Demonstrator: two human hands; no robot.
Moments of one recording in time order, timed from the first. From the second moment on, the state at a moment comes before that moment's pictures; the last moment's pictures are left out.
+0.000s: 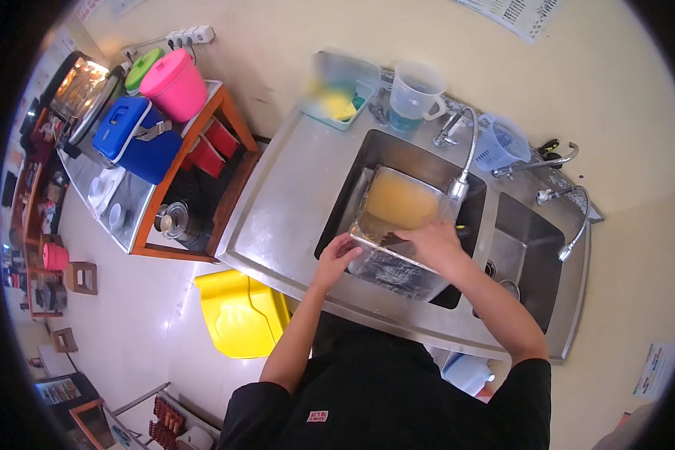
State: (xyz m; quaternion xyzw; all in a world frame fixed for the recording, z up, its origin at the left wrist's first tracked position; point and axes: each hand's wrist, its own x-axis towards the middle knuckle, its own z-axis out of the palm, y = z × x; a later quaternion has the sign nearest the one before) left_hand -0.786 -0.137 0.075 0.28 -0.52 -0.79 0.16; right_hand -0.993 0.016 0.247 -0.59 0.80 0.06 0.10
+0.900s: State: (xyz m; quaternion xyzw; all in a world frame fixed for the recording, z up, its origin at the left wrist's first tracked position) left_hand -0.783 -0.145 0.071 0.29 -0.52 -0.79 0.14; right_hand -0.994 -0.027 0.229 -0.50 0.86 0.06 0.11
